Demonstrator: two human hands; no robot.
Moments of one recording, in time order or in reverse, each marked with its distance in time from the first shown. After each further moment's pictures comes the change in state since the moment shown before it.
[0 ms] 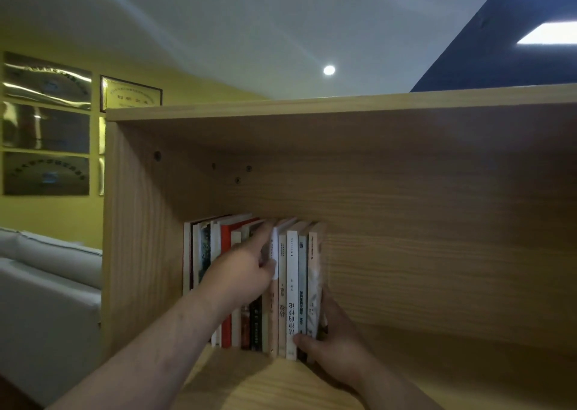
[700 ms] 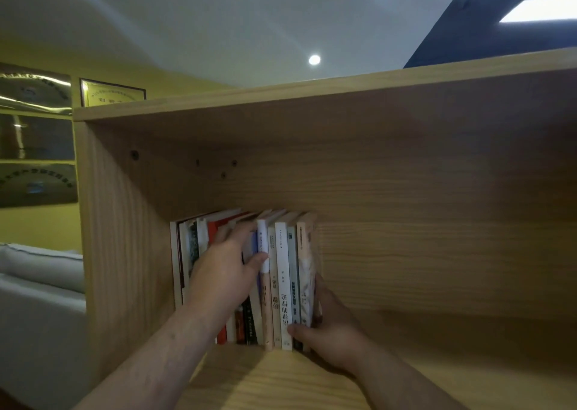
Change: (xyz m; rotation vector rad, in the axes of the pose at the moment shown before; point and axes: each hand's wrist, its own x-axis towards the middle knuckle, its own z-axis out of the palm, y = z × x) left_hand -0.015 0.002 0.009 0.023 0.270 0.075; right_hand 0.005 0.005 0.000 0.007 -0.020 0.043
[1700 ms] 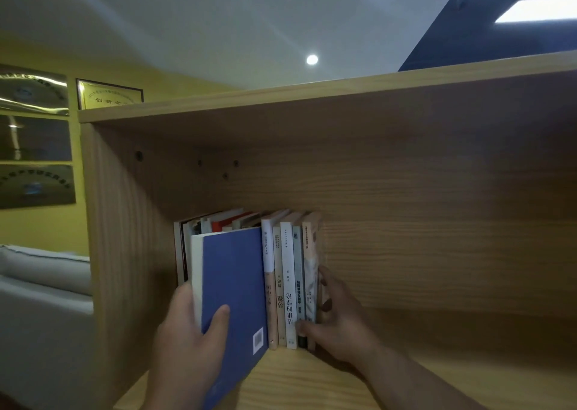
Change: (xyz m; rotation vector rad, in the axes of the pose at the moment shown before) left_hand -0.084 -0.013 -0.018 -0.489 0.163 -0.369; right_hand -0.011 -0.009 -0.009 -0.100 0.138 -0.066
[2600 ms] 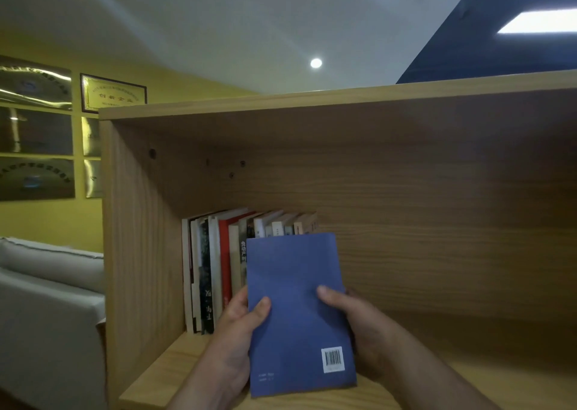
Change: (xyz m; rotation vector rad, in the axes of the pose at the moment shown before) left_hand 0.008 -0.010 0.040 -0.809 -0.406 -0.501; right_hand -0.013 -0.025 -0.022 0.994 -0.260 0.398
